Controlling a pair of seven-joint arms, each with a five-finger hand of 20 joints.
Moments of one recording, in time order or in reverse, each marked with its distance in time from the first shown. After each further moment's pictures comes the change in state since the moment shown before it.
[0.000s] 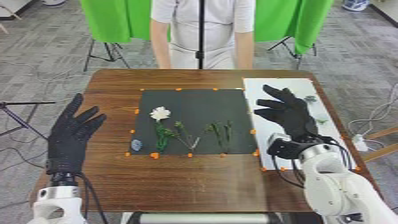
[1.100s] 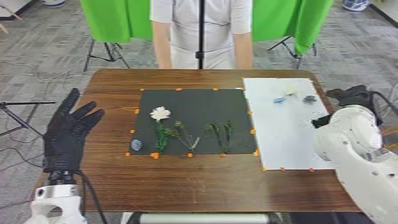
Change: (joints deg) left arm 0.1 4.3 1.6 -0.8 -2.9 1.9 5.0; right arm 25.9 12.2 -11.1 13.3 -62.1 -3.3 63.5
